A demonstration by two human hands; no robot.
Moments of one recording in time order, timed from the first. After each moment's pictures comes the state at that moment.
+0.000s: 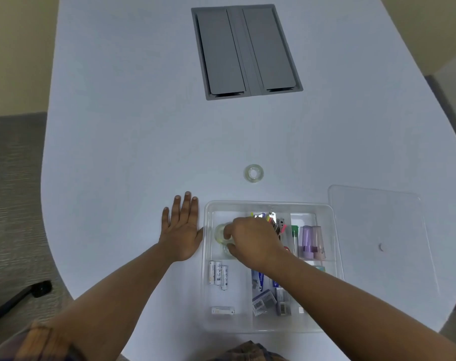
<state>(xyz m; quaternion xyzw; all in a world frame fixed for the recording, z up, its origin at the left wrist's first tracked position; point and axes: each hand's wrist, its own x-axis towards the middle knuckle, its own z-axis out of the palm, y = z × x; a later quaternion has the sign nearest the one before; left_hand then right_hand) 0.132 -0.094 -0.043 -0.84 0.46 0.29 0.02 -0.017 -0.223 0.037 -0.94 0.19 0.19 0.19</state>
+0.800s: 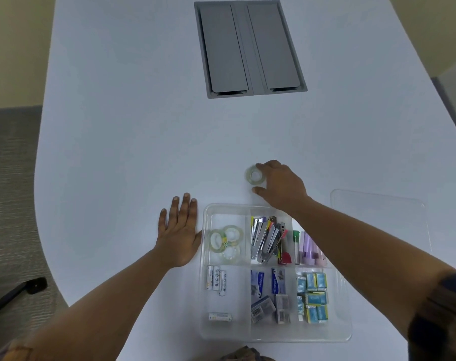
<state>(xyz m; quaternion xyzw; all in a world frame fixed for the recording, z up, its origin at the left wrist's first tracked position) 0.130 -0.089 -0.049 -0.85 0.47 0.26 0.01 0.008 -0.352 0.000 -0.91 0.35 0.12 0.18</state>
